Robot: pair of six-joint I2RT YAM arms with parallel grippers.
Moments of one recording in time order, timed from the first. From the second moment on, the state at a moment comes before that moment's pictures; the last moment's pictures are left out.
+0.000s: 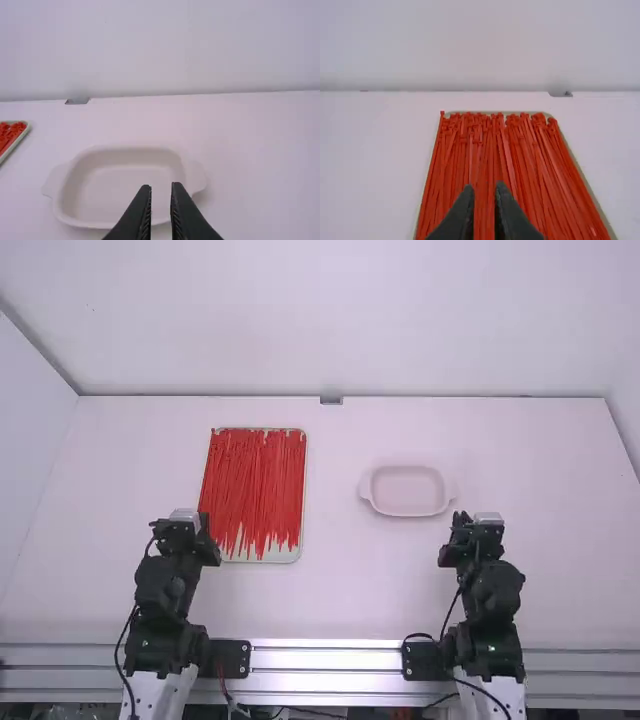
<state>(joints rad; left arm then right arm) 0.00 0.14 0.14 -0.19 0.01 -0.02 0.00 0.16 0.13 -0.18 -0.04 0.01</state>
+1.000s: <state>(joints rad) 0.02 0.91 0.78 -0.68 0.24 -0.05 0.15 0.94 0.71 -0.56 -0.10 0.05</state>
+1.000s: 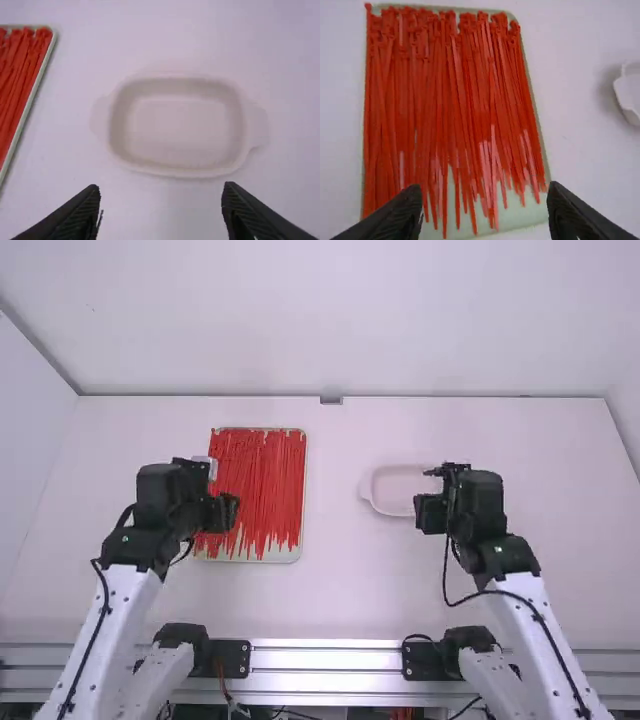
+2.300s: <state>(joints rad) 0.03 1.87 1.80 -1.10 0.15 -0.07 0.29 1.43 1.37 -1.06 -0.22 0.05</state>
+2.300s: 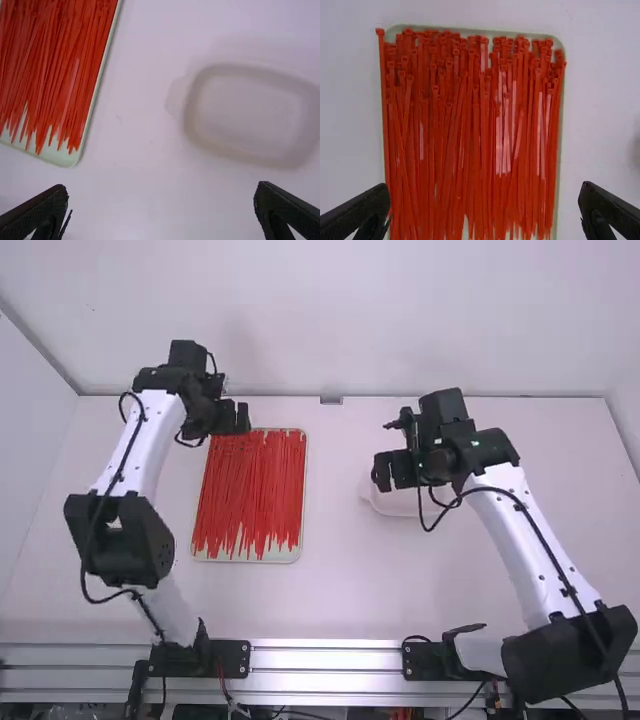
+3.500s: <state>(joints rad) -0.08 2.29 1.83 -0.71 0.04 -0.22 0.37 1.43 1.37 -1.14 -0.17 0.05</state>
